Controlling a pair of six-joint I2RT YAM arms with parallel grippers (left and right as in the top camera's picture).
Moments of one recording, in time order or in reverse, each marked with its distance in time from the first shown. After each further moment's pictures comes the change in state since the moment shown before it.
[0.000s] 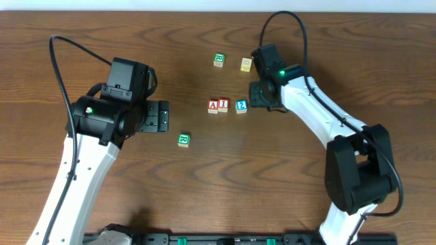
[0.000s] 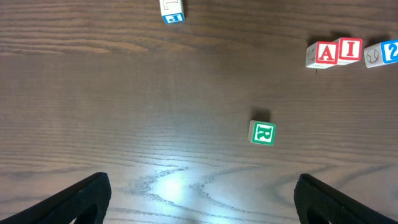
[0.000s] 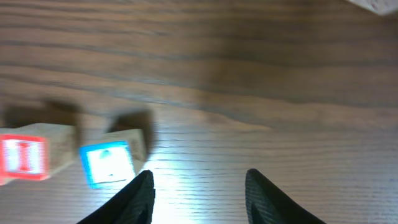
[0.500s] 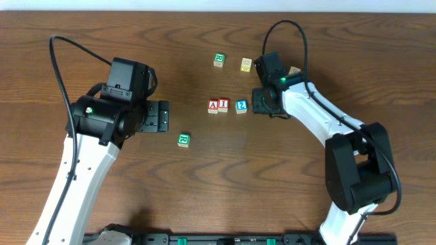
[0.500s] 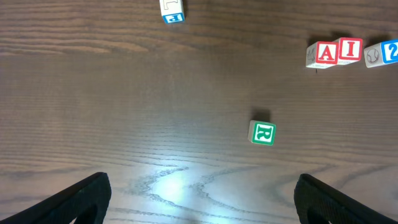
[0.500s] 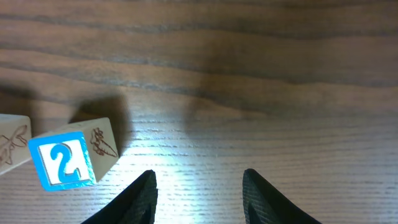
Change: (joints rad) left arm 0.000 0.000 0.000 0.000 0.000 0.000; right arm -0.006 0.000 -0.080 0.063 -0.004 0.000
